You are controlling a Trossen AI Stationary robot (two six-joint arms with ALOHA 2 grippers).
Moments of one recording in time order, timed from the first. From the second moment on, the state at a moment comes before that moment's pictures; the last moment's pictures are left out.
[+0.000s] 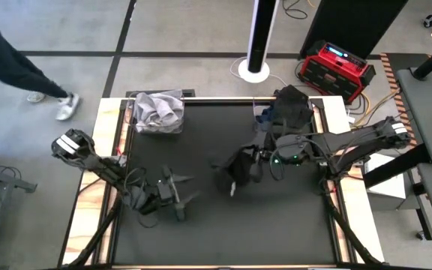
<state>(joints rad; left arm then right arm) -0.68 1.56 0.53 1.23 -1.05 0.21 0.20 1.28 1.15 -0.23 0.42 0.21</state>
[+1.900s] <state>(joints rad) -0.52 1.86 0.89 1.17 -1.16 0.50 0.21 1.35 1.15 -0.25 0.47 0.27</state>
